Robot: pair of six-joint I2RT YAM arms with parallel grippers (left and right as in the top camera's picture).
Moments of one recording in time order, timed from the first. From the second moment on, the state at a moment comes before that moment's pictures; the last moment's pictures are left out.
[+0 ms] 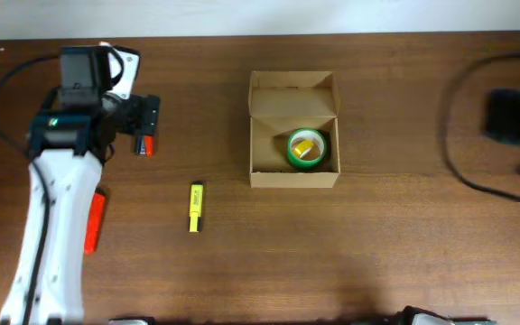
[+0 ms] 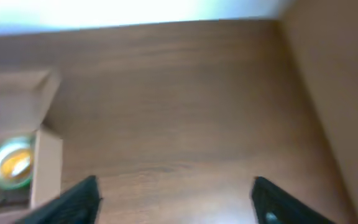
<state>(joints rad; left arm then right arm) 0.00 1.49 1.52 -0.87 -0.11 0.24 -0.36 1.35 1.86 -1.26 -0.01 -0.13</state>
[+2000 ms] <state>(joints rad) 0.12 2.35 2.07 -1.30 0.00 0.17 -0.60 1.61 1.85 -1.42 -0.10 0.05</state>
